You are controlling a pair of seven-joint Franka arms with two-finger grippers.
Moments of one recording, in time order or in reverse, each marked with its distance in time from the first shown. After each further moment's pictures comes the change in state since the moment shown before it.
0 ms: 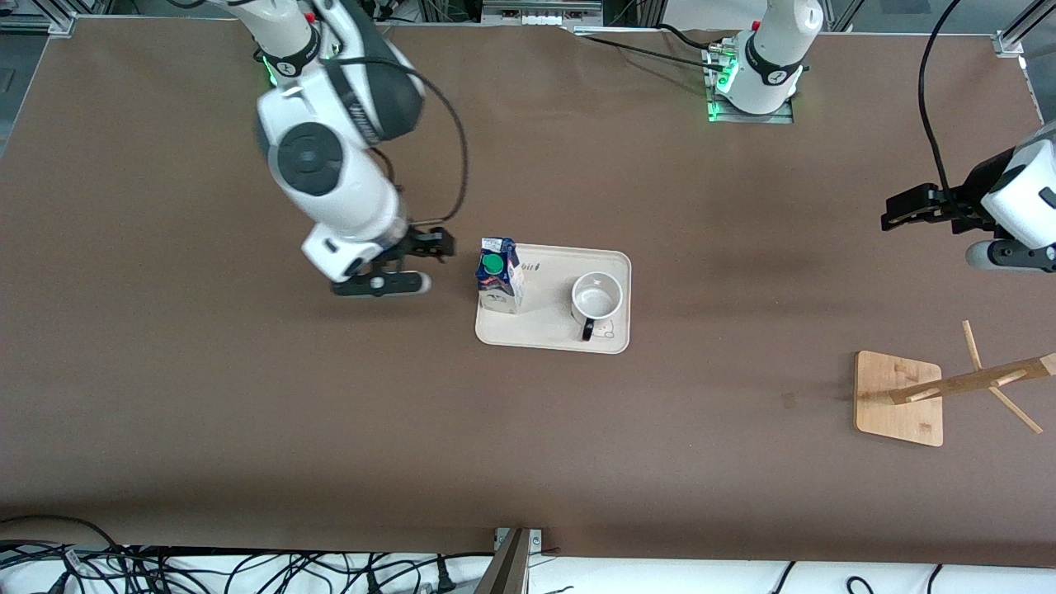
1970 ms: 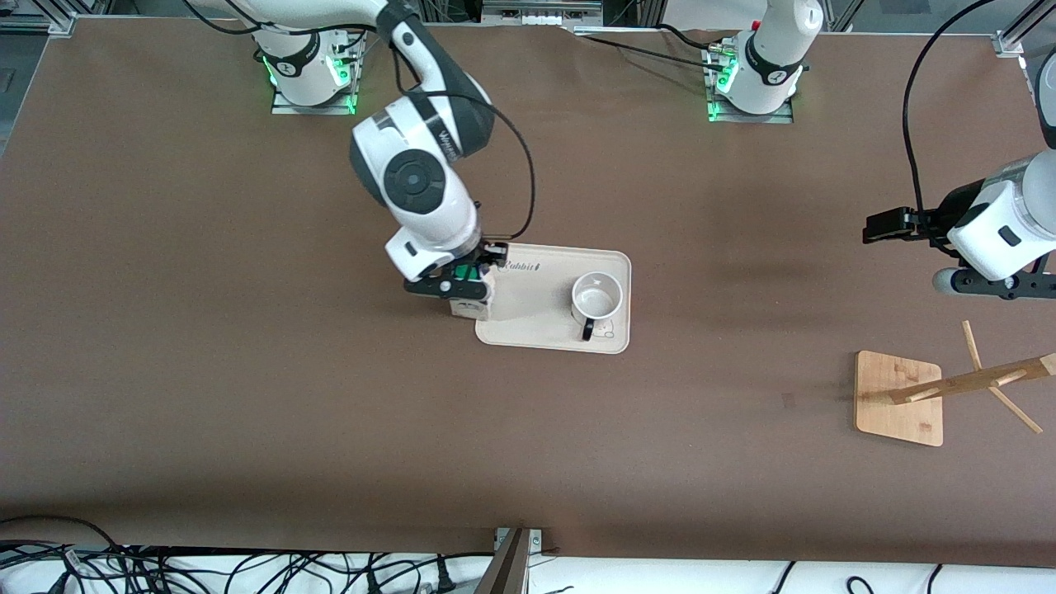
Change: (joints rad) left arm -0.002 0.057 -0.004 -0.001 0.000 -0.031 0.008; right arm 0.043 0.100 -0.037 0.070 0.043 -0.025 0.056
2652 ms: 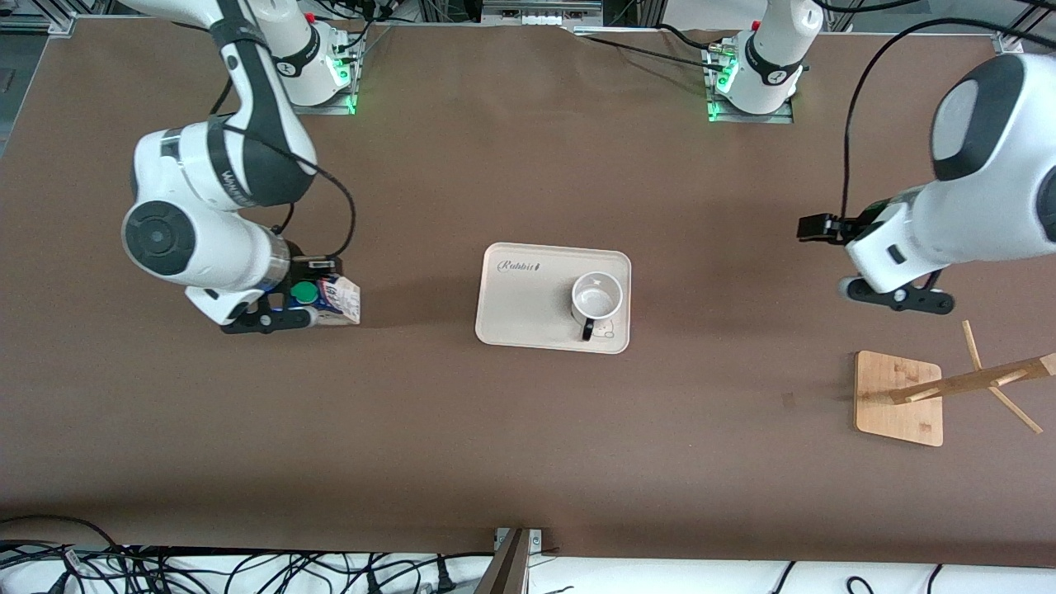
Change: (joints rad) left arm -0.123 0.088 -0.013 -0.007 -0.001 0.009 -0.008; right arm -0.135 -0.140 -0.249 -0.151 0.013 -0.180 -0.546
